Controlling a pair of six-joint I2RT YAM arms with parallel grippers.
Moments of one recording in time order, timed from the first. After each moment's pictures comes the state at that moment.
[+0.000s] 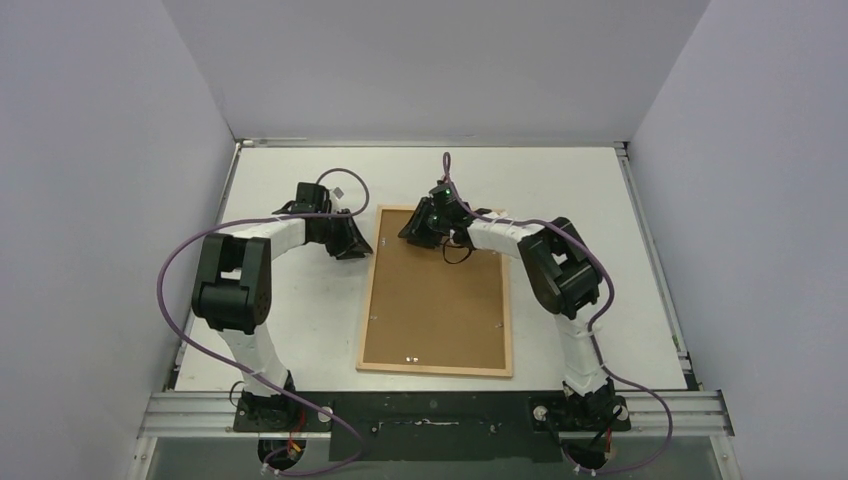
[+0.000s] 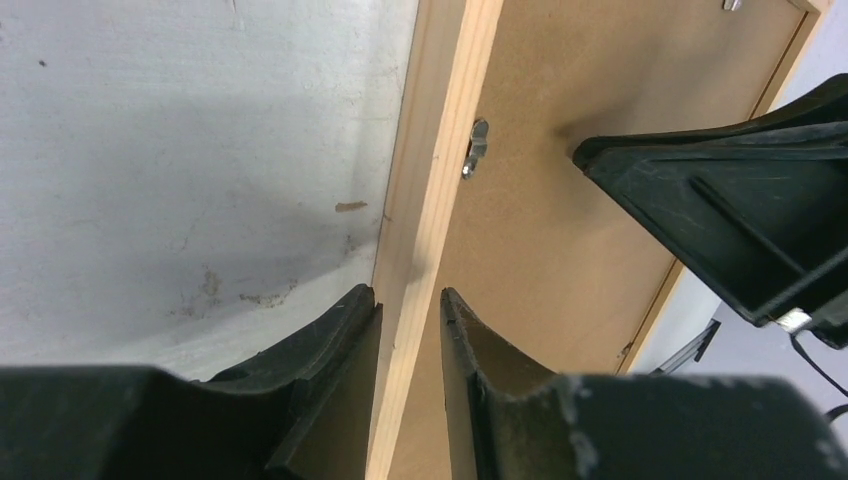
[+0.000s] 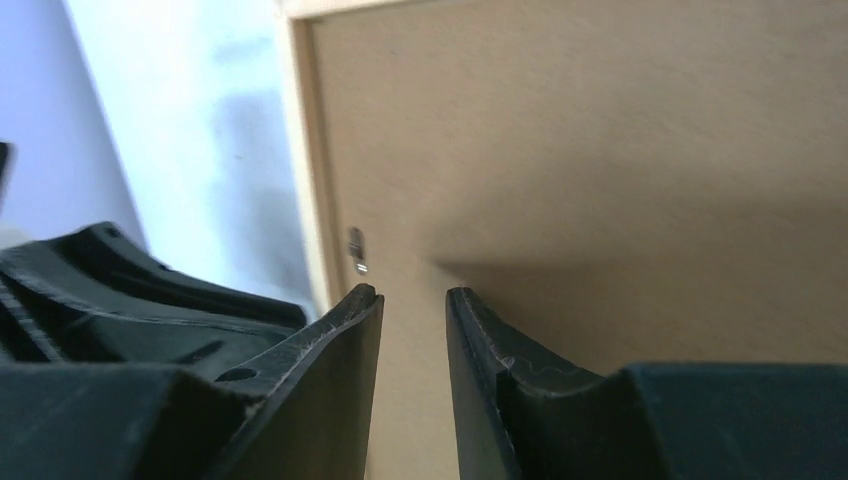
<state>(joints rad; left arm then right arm) -0.14 1.84 1.10 -0.31 0.49 -0.56 0.61 2.13 1.41 -0.04 -0.21 0.95</state>
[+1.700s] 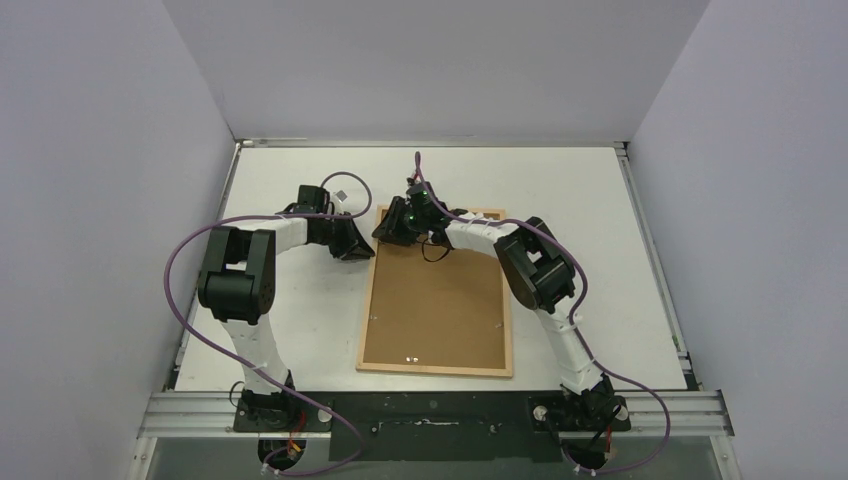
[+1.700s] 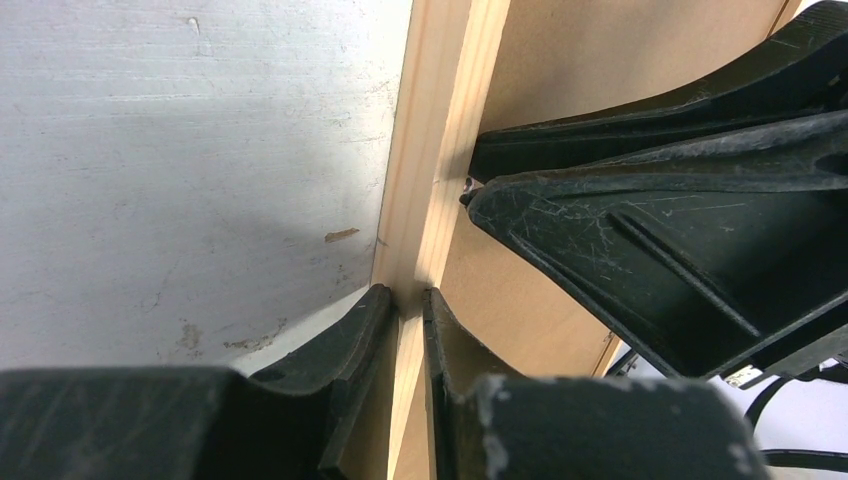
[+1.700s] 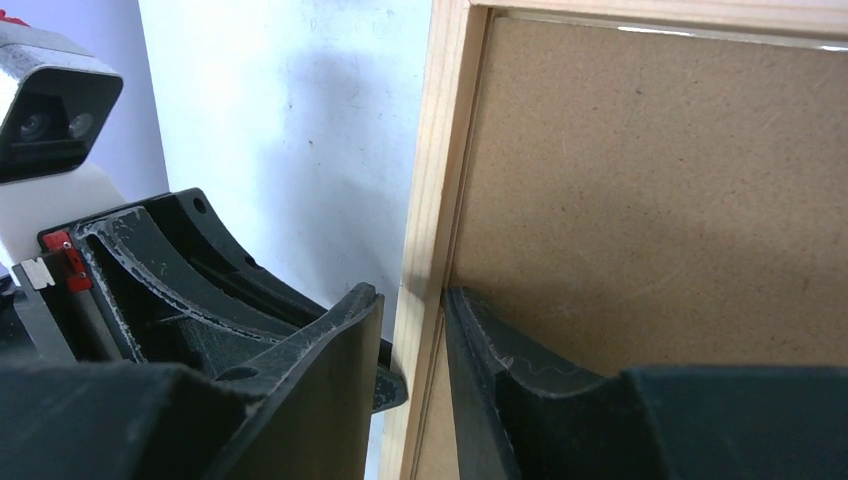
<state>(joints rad) -0.14 1.92 1.11 -0.25 0.58 -0.56 0.68 2.30 1.62 0.03 -0.29 0.92</state>
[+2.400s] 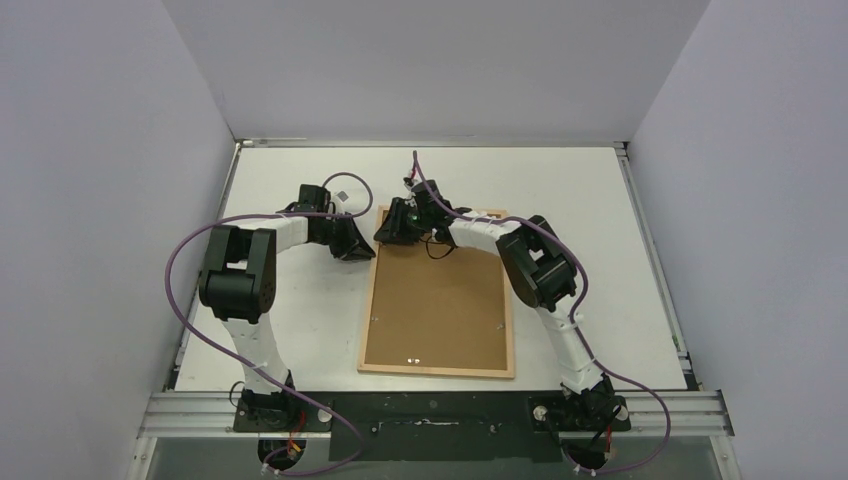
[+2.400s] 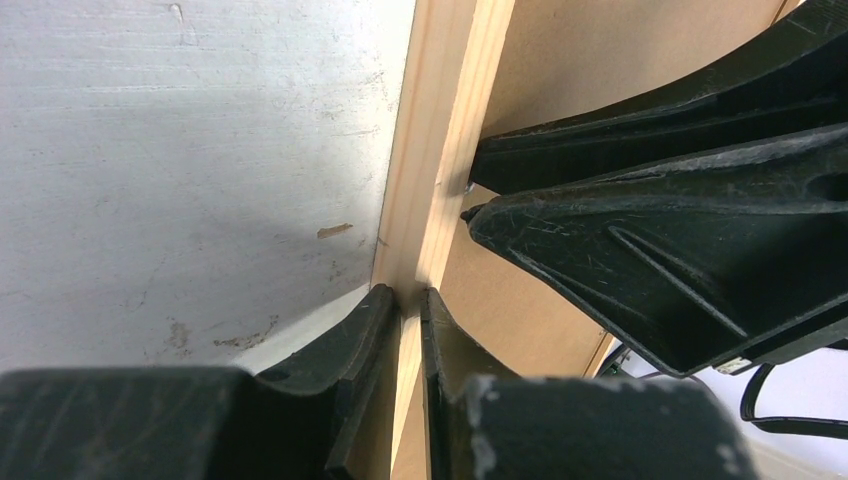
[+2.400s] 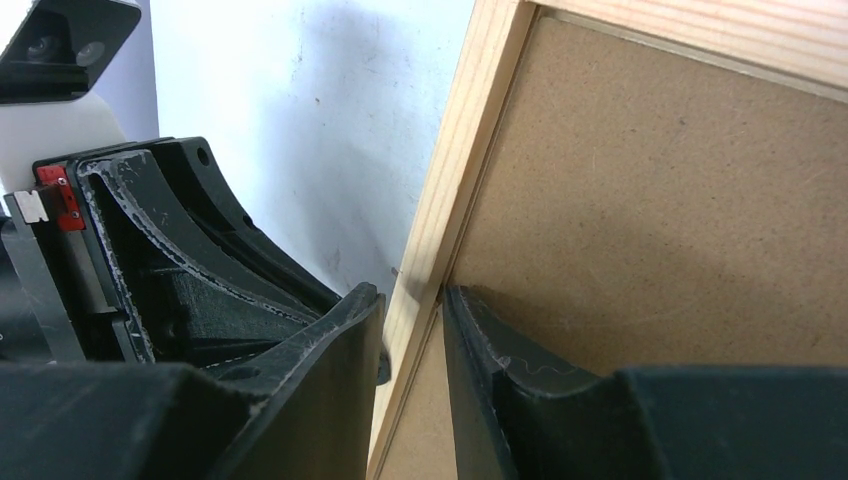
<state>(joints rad) -0.14 1.93 1.13 -0.28 0.59 -0.56 0.66 2.31 1.61 0.05 -0.41 0.79</state>
